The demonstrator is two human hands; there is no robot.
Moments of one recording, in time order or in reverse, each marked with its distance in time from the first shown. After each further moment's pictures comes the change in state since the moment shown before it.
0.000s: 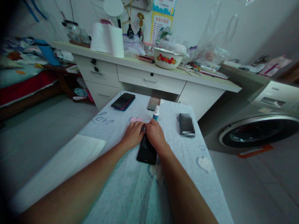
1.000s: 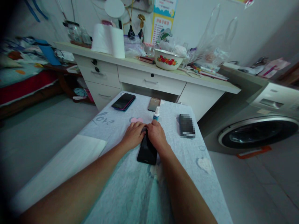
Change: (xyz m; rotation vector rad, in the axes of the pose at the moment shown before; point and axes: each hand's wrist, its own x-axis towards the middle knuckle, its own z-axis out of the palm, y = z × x) left_hand 0.000 0.001 -0.002 0.010 -0.020 0.009; right_hand -0.003 0.002 -0.001 0.017 0.021 0.037
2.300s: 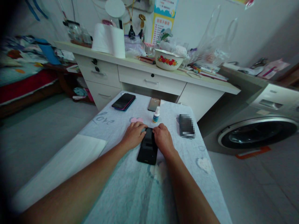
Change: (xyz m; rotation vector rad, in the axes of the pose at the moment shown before) left_hand 0.000 0.000 -0.001 -0.035 0.012 0.006; right_hand -0.025 0.012 -0.017 -0.010 -0.016 0.098
